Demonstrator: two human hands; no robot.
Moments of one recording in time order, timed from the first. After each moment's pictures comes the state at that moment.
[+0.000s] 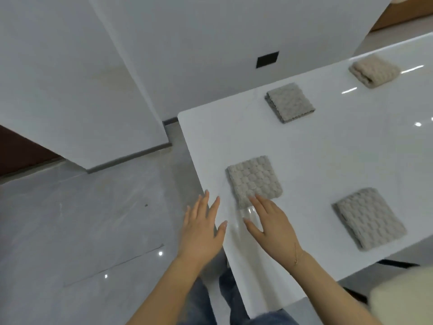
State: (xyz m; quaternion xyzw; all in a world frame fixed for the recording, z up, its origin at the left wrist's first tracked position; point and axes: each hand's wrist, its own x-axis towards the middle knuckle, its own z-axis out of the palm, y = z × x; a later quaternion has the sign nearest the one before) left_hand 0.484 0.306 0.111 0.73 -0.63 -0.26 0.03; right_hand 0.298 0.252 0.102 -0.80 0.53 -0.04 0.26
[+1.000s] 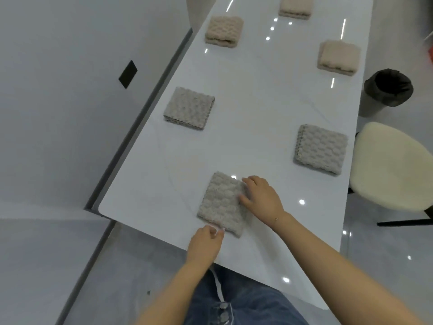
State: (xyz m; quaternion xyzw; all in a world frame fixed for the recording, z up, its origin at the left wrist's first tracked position) left_hand 0.513 0.135 0.051 0.57 -0.65 -0.48 -0.14; right_hand 0.317 0.154 0.056 -0.50 0.81 -0.08 0.28
